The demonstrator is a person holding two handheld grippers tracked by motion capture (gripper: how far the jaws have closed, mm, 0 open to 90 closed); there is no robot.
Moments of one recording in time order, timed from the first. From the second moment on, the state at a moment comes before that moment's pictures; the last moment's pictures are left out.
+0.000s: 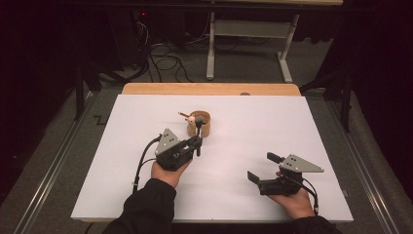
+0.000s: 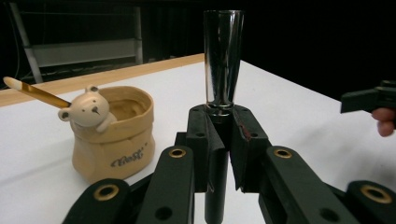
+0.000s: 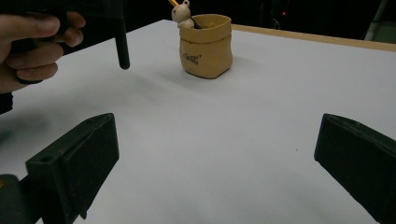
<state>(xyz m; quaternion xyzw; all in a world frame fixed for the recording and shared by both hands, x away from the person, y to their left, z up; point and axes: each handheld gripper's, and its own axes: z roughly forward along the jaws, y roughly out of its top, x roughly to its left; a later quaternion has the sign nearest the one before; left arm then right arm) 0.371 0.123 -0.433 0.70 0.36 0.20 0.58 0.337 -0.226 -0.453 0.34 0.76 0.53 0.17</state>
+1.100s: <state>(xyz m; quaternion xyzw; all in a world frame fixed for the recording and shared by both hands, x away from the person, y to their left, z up) 0.436 0.119 -0.412 0.67 0.40 0.22 0.58 0.339 -0.227 -0.453 0.34 0.76 0.53 0.17</state>
